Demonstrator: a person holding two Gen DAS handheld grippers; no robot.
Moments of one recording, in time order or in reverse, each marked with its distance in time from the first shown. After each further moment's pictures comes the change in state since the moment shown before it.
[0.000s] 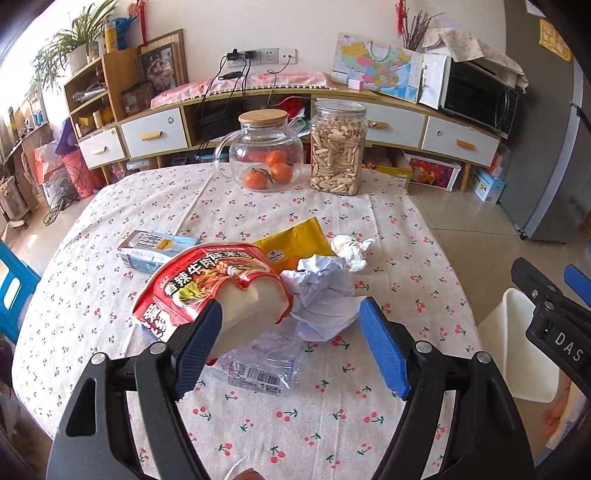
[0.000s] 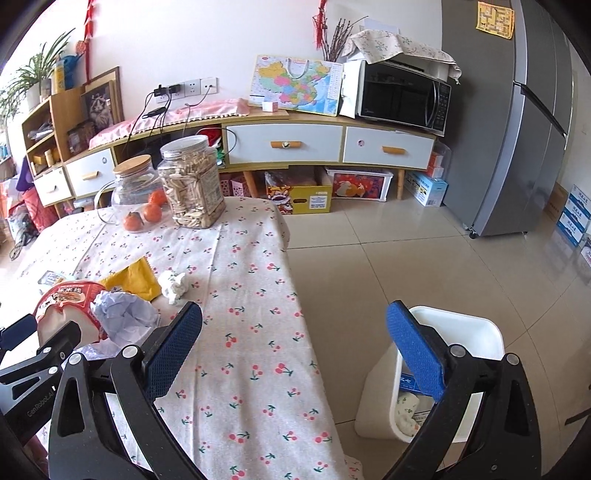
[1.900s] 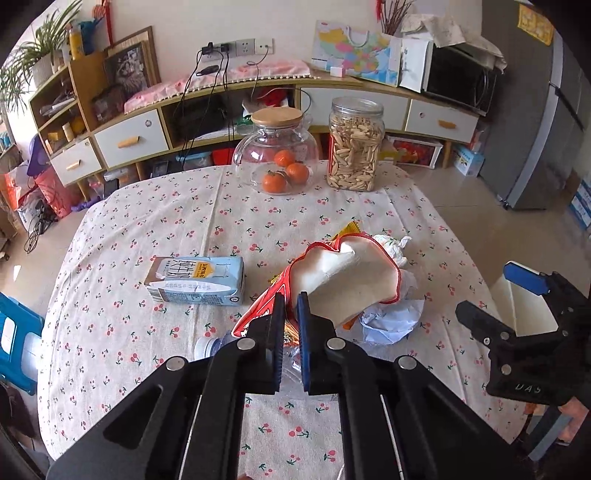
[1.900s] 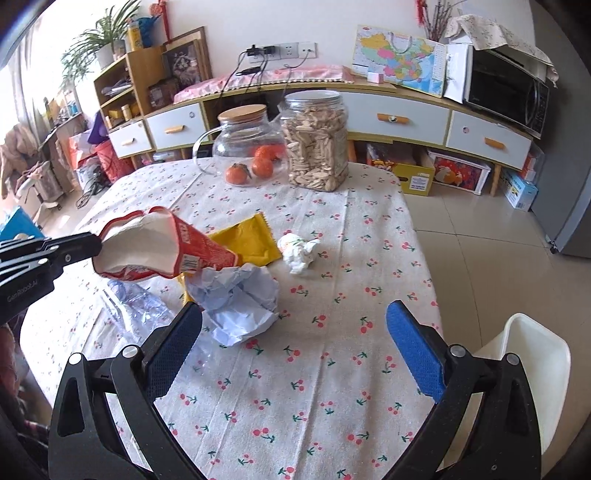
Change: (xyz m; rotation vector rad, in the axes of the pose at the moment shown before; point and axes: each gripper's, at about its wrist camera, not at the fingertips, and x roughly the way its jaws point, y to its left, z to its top) left arm 0.002 0.078 0.034 0.124 0.056 -0.104; right arm 0.024 0.089 -0.011 -0.195 0.135 0.335
